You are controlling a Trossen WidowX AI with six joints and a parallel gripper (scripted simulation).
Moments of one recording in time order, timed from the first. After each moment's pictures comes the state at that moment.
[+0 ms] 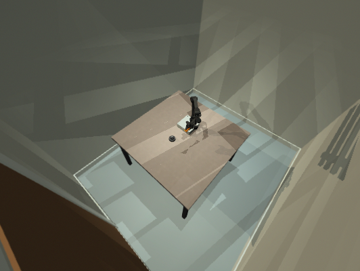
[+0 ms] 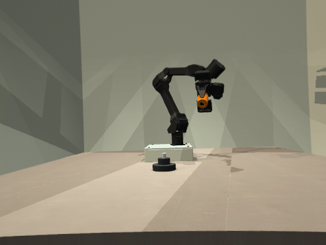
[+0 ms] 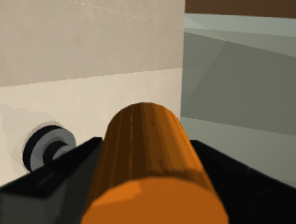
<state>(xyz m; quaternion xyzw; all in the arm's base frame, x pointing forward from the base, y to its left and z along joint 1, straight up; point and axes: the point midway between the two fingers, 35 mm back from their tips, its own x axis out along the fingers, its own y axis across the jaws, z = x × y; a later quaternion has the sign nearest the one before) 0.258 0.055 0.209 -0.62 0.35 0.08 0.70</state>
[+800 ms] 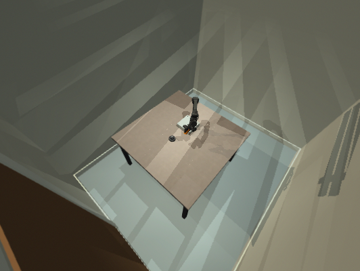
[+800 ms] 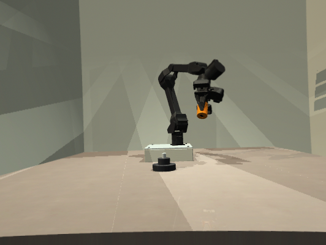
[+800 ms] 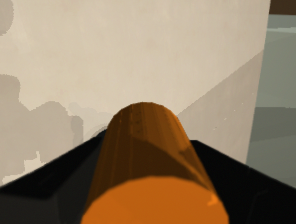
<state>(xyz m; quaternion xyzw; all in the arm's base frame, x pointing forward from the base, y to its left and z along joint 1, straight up) 0.265 0.050 0.172 -0.56 0.44 0.18 0.68</state>
